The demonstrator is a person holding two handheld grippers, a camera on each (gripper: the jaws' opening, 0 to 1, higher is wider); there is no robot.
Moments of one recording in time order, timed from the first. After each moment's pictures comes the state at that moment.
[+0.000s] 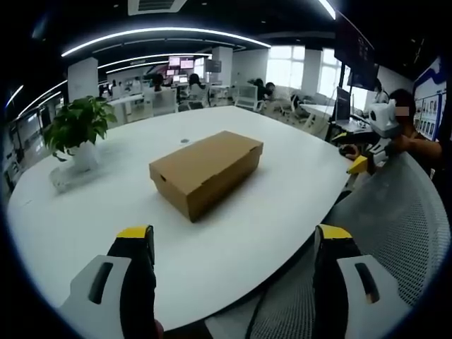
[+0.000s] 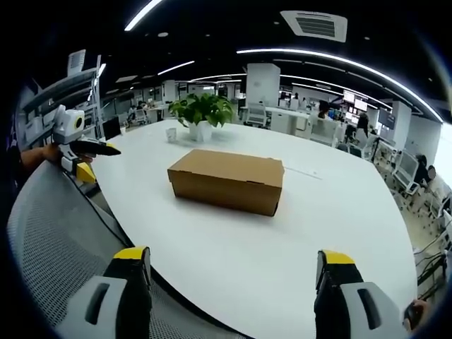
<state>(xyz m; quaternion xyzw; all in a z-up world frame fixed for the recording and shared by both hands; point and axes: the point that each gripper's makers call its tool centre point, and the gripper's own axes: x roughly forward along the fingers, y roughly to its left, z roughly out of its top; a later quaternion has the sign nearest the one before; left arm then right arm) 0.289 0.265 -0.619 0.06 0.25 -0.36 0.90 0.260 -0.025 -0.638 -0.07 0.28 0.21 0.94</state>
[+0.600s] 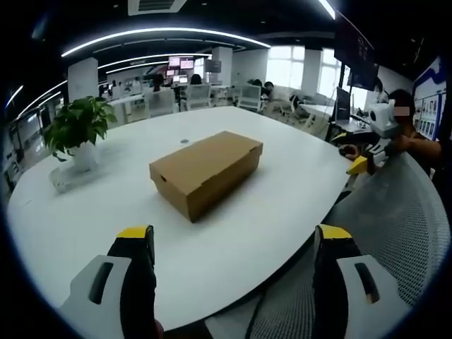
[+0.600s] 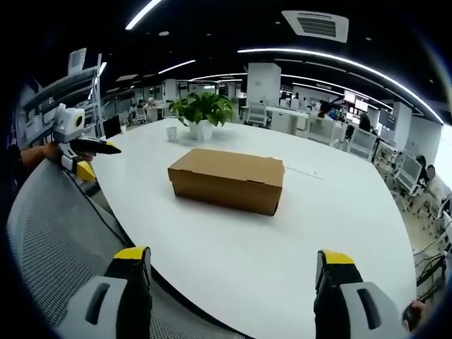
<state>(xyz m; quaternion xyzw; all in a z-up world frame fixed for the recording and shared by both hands) 0.289 0.265 -0.618 0.06 0.25 -0.36 0.90 0.260 -0.025 -0.638 -0.07 0.28 0.21 0.93</state>
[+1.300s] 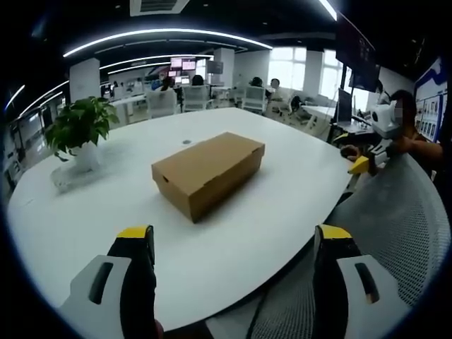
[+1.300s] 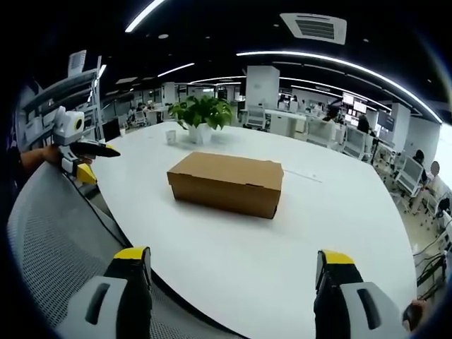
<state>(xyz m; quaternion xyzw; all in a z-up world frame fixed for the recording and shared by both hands) 0.289 0.265 -0.618 0.06 0.25 -0.35 0.90 0.261 -0.026 -0.635 -0.07 0.27 0.21 0.94</state>
